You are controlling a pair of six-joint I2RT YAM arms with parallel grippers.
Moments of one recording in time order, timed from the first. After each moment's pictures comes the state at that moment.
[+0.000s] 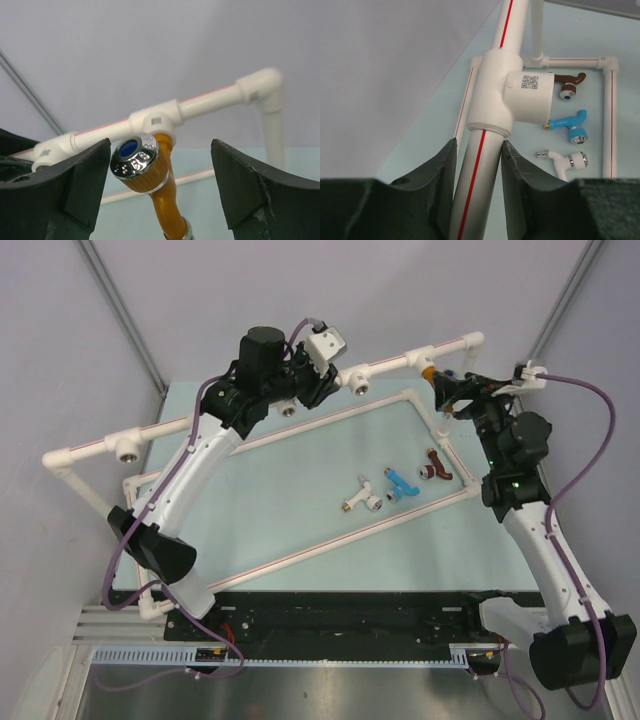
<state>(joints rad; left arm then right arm) -0.57 1.67 1.93 -0.58 0.32 0.38 0.18 1.08 1.00 0.35 -0.09 0.40</state>
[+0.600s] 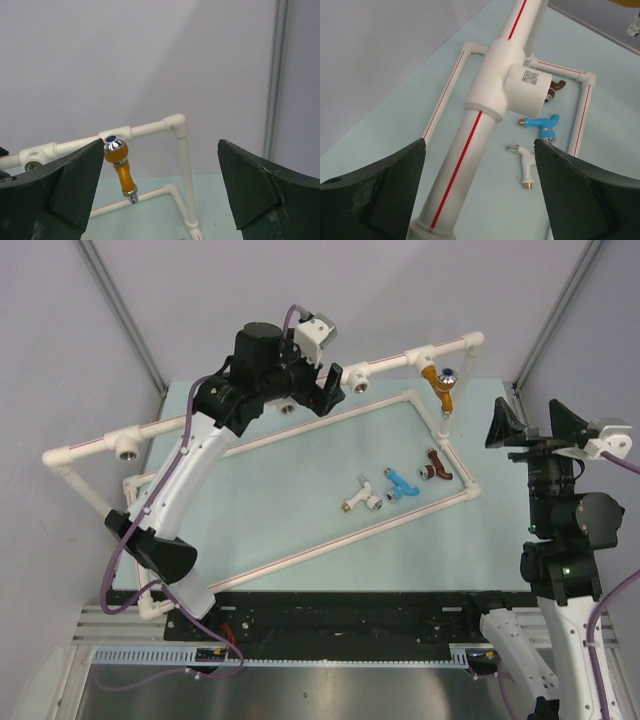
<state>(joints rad) -0.57 1.68 2.02 -0.69 0.26 0.18 0.14 0.63 1.01 0.10 0.09 0.09</state>
